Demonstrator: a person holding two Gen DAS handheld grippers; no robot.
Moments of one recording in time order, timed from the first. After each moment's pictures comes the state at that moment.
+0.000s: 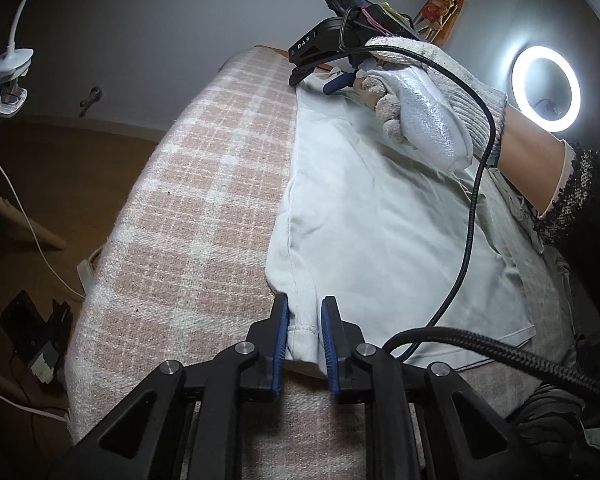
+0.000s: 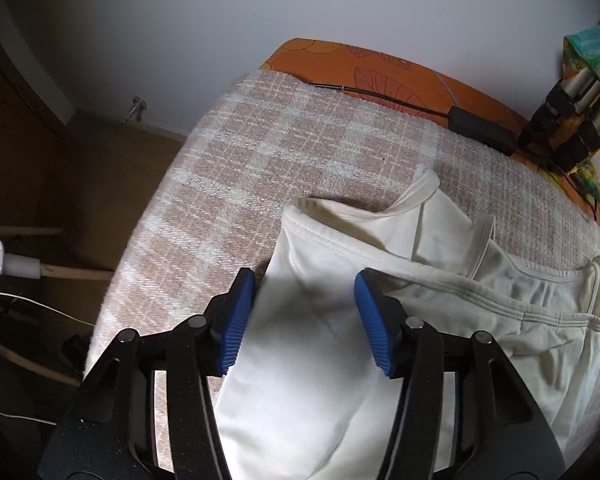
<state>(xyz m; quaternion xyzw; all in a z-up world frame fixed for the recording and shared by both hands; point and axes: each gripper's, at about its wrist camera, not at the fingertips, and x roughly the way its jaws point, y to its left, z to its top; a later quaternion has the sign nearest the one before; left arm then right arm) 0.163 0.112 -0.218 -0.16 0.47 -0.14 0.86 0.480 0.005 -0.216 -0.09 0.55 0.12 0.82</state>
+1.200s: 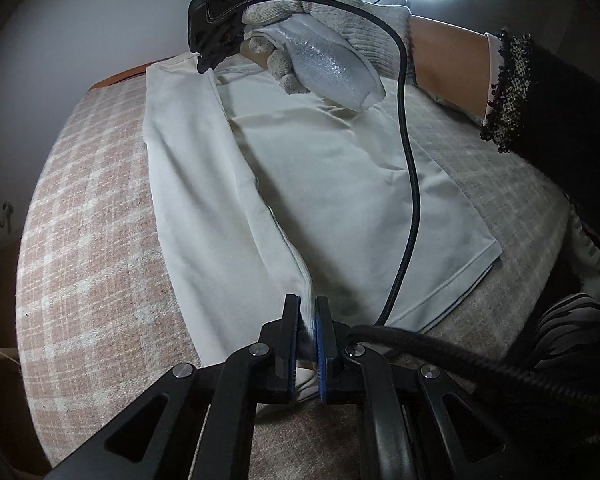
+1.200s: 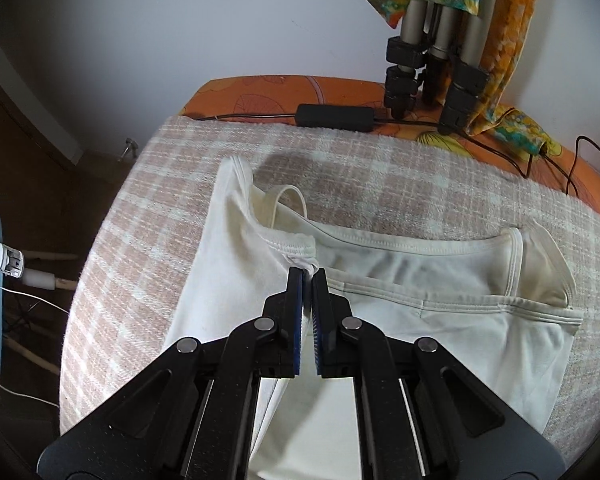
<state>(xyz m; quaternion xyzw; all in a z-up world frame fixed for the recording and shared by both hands) 0.171 -0.034 -0.190 0.04 0.50 -0.28 0.82 0.469 -0.142 -0.197 -0.02 0.53 0.14 0.84</state>
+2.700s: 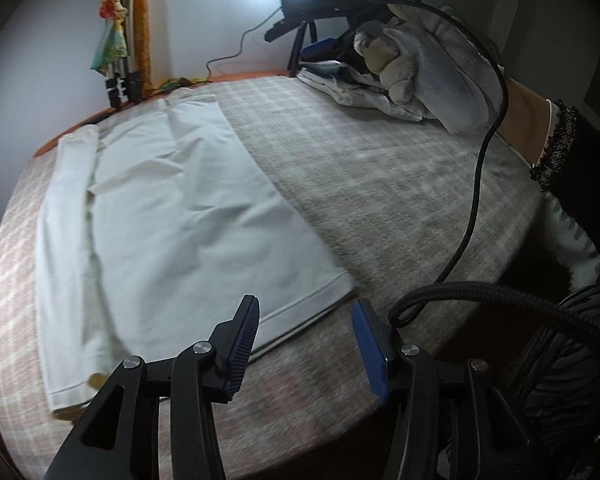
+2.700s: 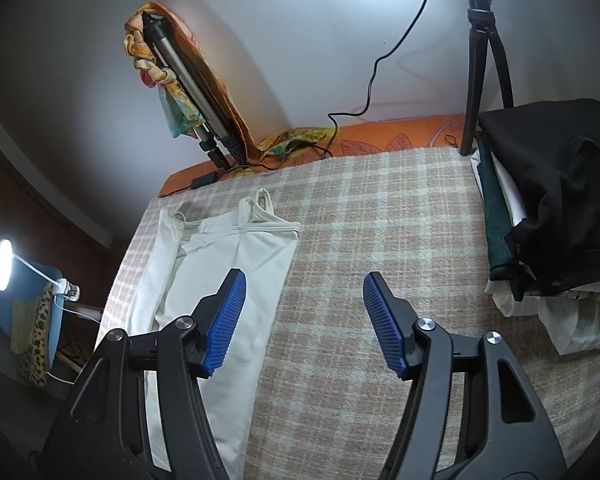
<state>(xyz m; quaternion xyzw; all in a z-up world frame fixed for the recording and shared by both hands) 0.105 -0.195 -0.164 0.08 0.45 -0.32 0.83 0.325 -0.452 -0.105 0.13 0.44 0.13 0.88</state>
